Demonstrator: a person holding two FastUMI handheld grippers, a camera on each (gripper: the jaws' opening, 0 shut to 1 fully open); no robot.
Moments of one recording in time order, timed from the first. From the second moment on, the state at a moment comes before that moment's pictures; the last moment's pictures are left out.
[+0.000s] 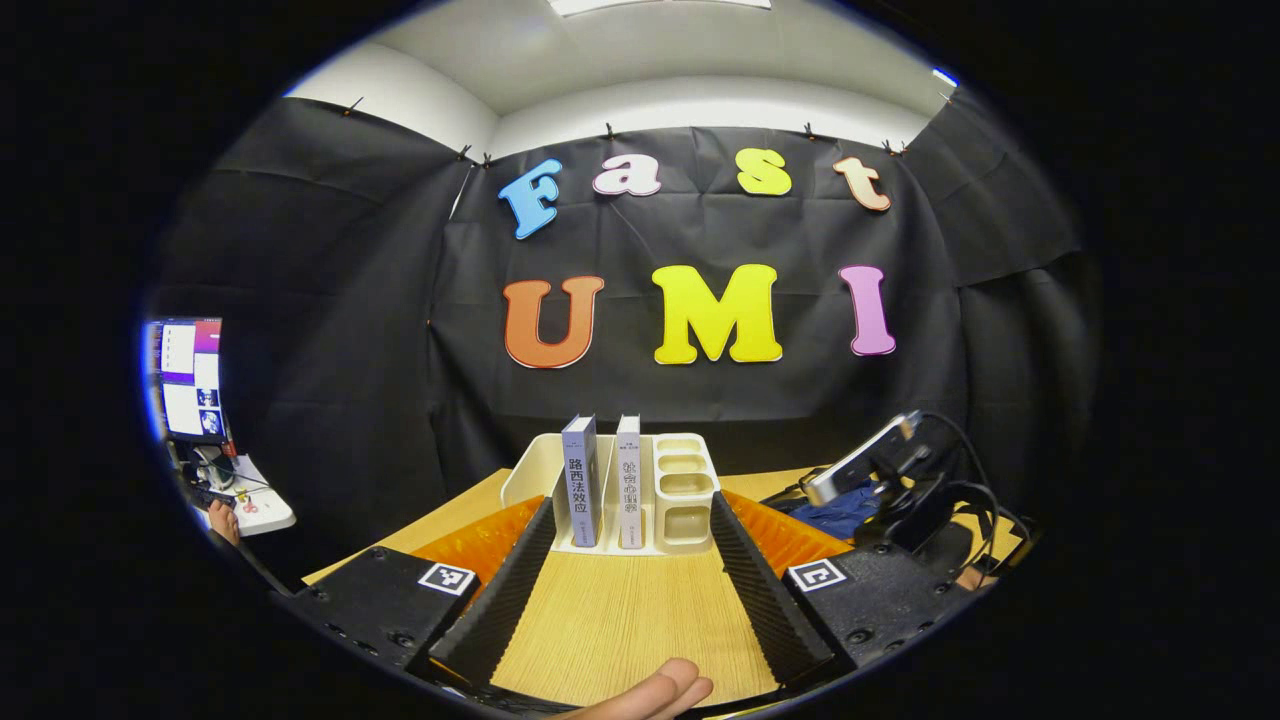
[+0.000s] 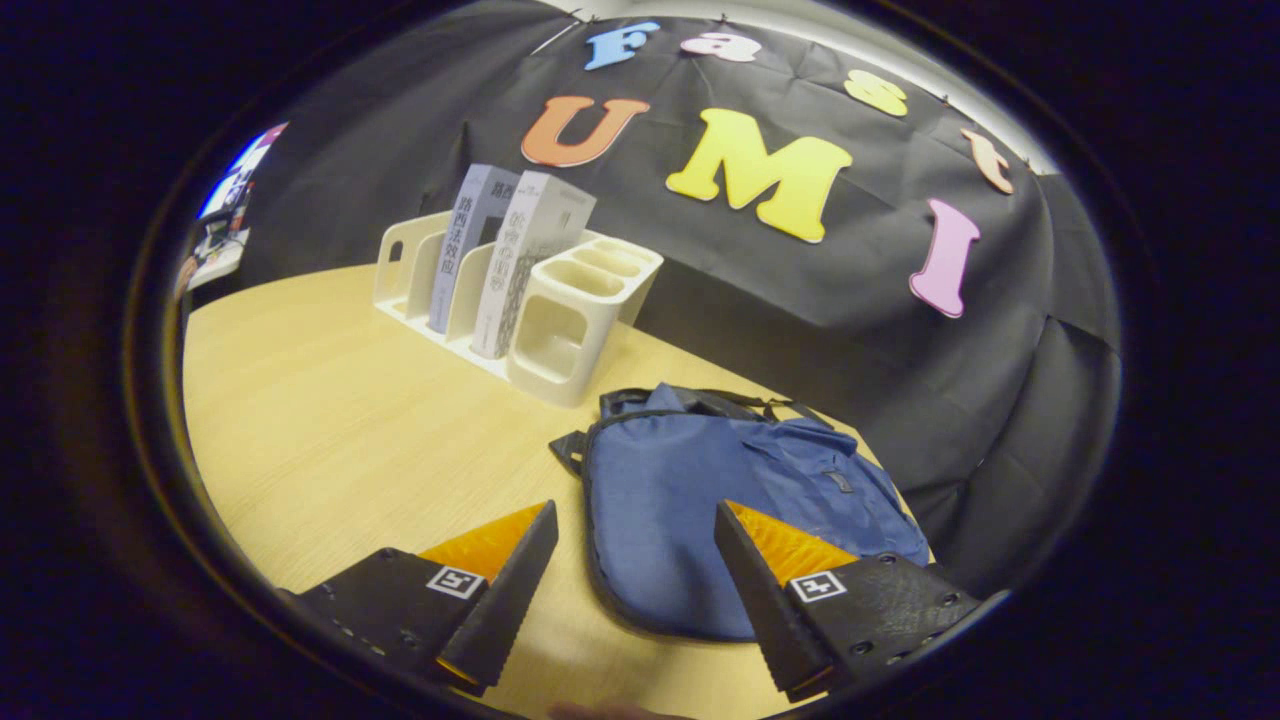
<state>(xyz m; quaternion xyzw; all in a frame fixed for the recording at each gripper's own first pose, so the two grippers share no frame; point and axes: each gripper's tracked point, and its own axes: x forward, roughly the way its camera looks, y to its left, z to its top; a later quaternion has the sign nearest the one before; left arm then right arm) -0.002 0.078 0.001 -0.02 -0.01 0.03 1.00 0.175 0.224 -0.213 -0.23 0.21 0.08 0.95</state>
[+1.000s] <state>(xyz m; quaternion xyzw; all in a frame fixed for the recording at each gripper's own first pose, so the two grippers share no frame) 0.003 0.083 -0.004 -0.03 0.00 0.04 1.00 0.218 0.203 -0.200 -0.28 0.21 -0.01 0.94</state>
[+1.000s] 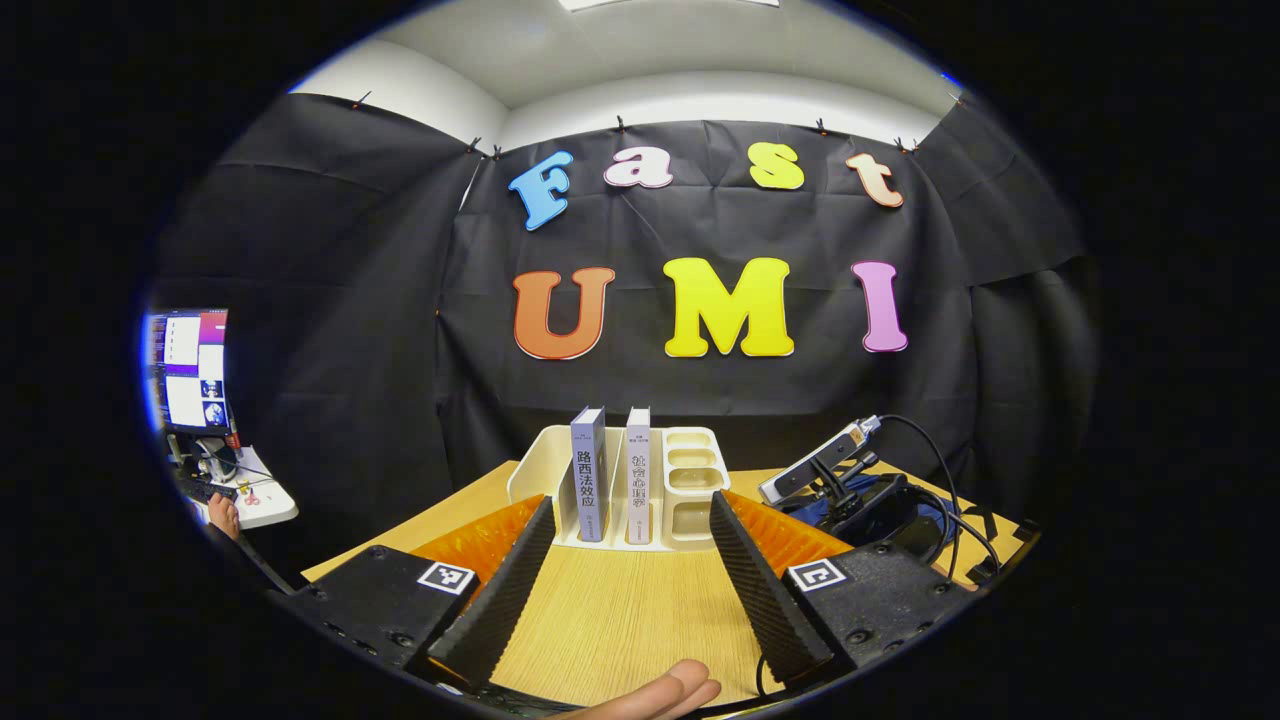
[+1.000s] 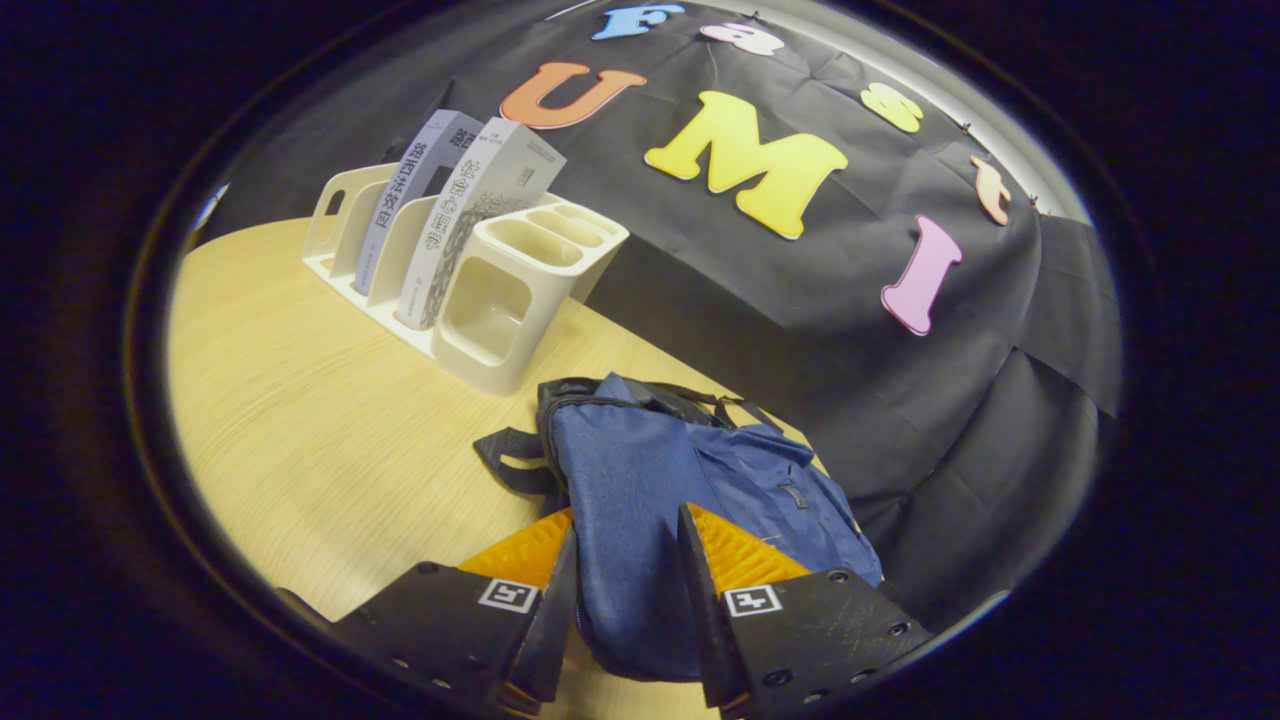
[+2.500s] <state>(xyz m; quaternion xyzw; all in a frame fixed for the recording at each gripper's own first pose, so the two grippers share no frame) 0.098 0.092 -0.054 -0.05 0.09 0.06 0.99 0.268 0.045 -0.029 -0.10 0.15 0.08 0.98</state>
